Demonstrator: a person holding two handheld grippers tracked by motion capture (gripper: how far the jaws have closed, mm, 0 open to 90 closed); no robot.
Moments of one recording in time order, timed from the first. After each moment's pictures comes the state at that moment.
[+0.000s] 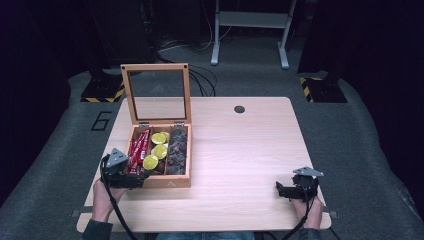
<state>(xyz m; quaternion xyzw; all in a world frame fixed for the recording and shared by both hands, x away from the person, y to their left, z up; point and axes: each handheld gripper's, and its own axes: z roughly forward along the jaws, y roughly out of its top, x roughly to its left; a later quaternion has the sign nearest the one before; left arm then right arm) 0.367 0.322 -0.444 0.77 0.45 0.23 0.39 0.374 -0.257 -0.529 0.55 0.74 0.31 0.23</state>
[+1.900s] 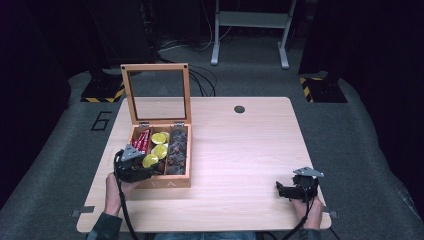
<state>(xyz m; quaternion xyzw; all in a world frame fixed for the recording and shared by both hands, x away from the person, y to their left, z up) 0.390 0.298 -0.454 0.78 0.44 0.22 0.39 0.372 -0.255 -0.529 0.56 0.73 0.32 0.23</state>
